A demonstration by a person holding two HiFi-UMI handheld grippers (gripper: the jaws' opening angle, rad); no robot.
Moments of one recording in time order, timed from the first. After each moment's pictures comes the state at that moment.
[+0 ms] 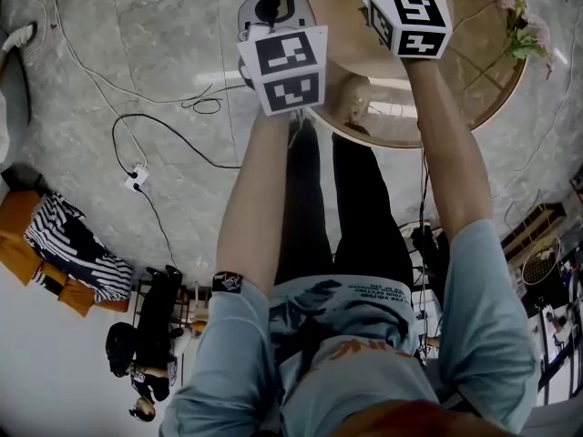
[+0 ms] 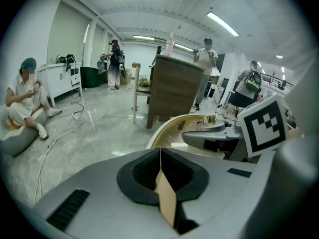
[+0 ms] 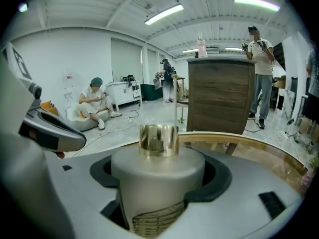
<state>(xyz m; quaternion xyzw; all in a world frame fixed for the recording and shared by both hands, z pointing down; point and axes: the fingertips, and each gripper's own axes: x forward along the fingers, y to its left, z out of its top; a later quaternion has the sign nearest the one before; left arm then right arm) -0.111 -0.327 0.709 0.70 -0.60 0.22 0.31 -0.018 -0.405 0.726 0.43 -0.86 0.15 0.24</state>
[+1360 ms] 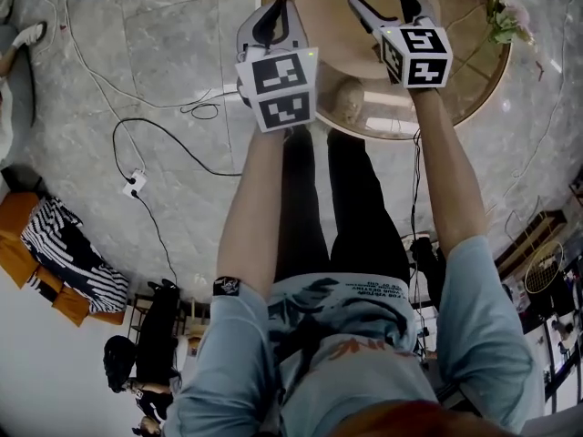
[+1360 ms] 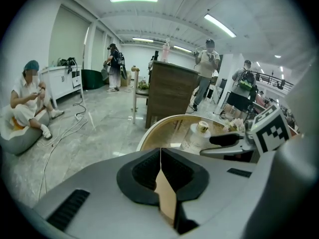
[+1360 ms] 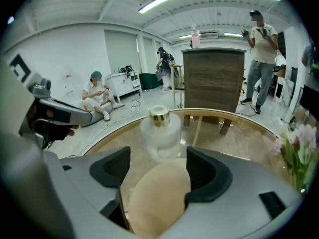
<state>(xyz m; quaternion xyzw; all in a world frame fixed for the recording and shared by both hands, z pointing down) -0.097 -0.270 0.672 0.71 -0.60 0.22 0.30 0.039 -0.315 0.719 0.41 -0.84 0.21 0.29</state>
